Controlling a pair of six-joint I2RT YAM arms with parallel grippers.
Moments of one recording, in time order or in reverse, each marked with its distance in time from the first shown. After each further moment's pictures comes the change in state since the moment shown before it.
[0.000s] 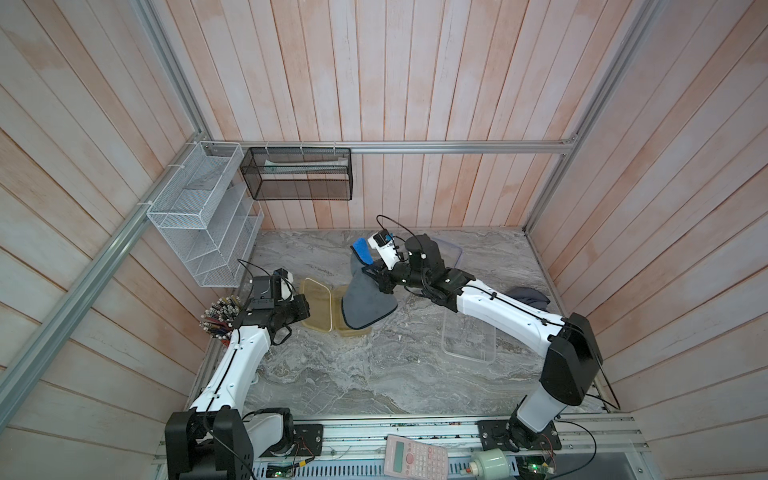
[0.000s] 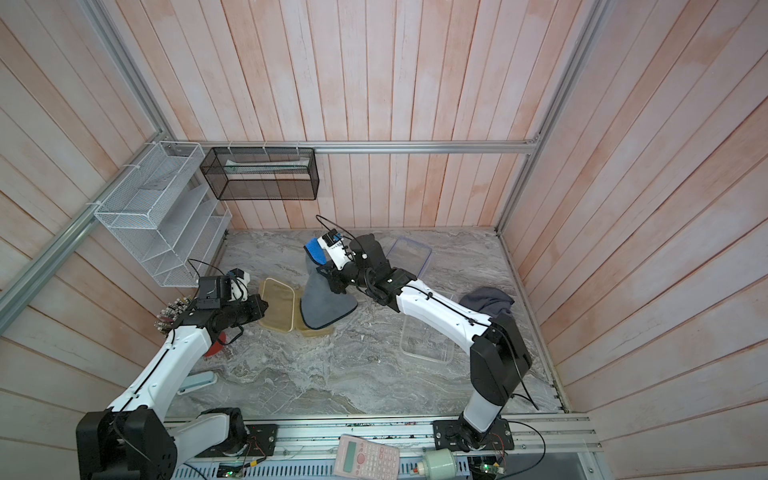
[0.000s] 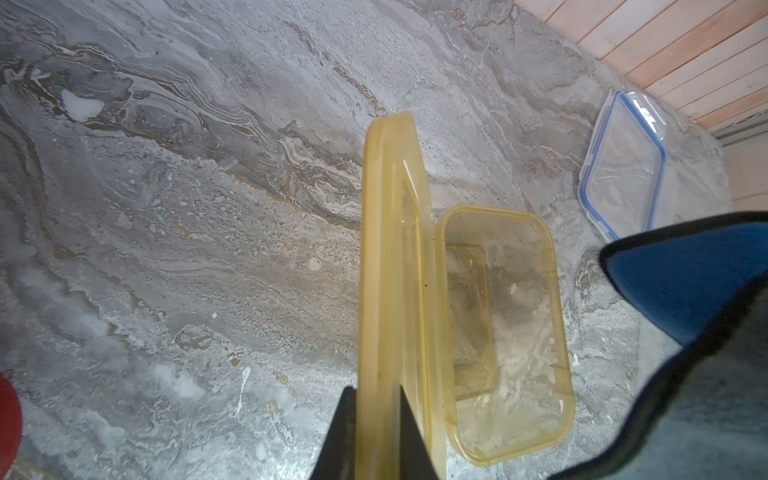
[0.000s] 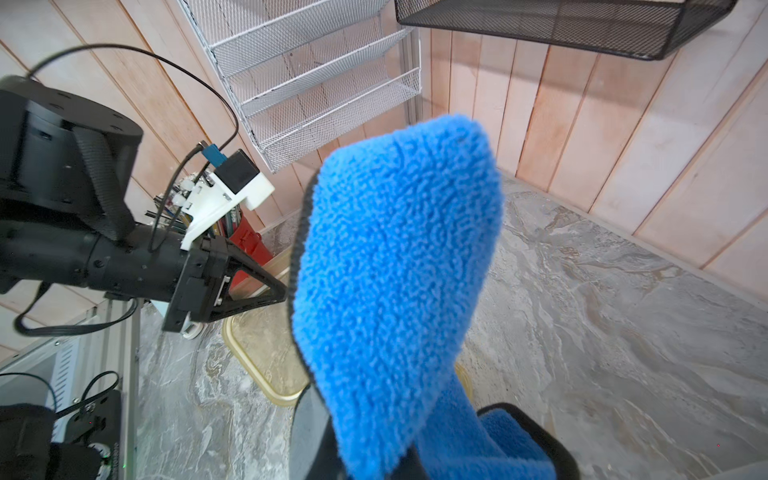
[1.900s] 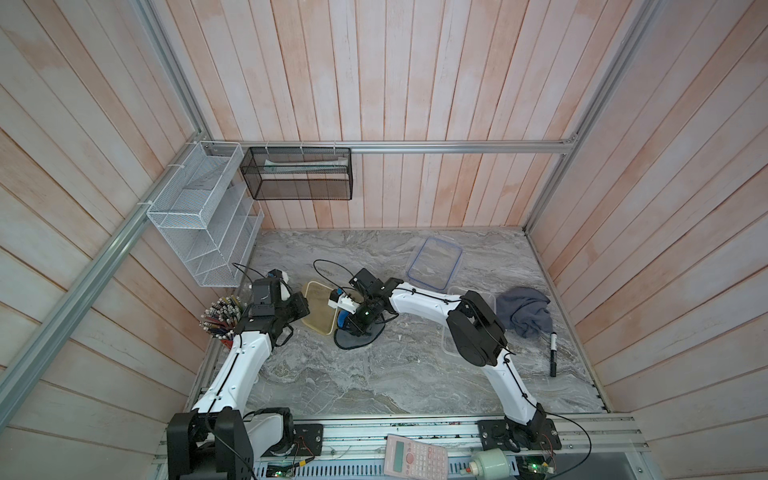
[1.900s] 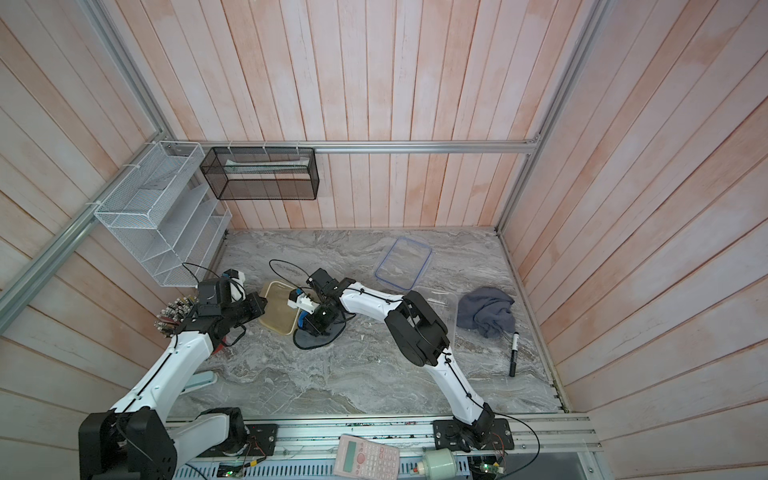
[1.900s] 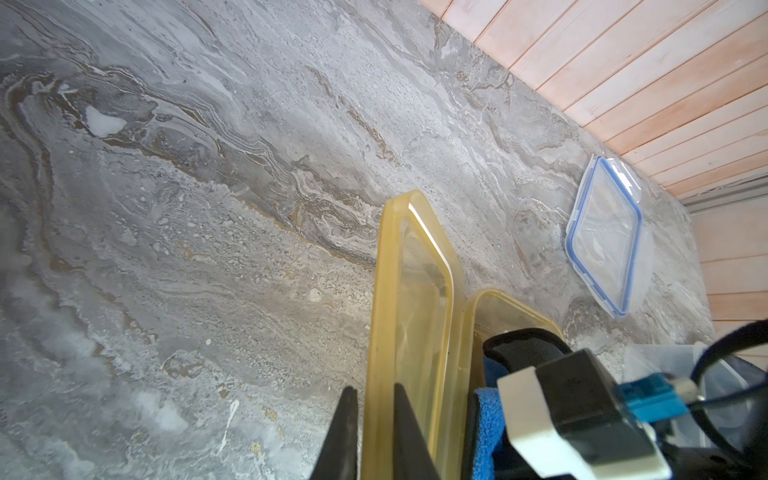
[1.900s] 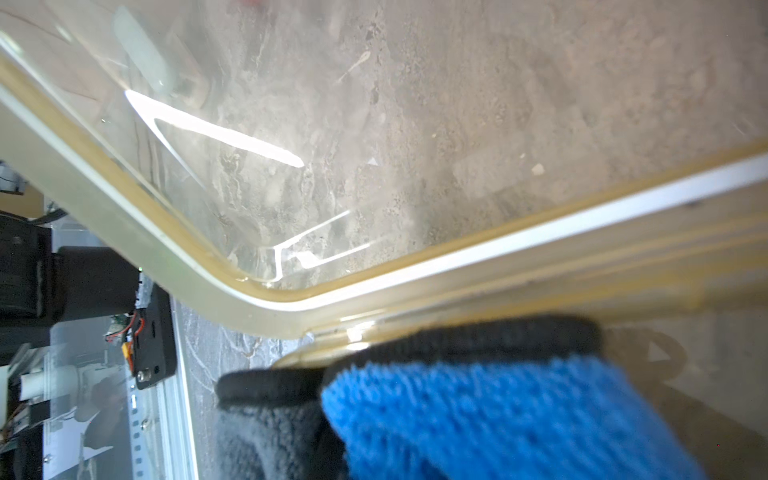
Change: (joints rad) left arm 0.003 -0.017 -0.080 0.171 -0.034 -0.121; right arm 0.093 0.575 0.374 -0.522 -0.394 -0.075
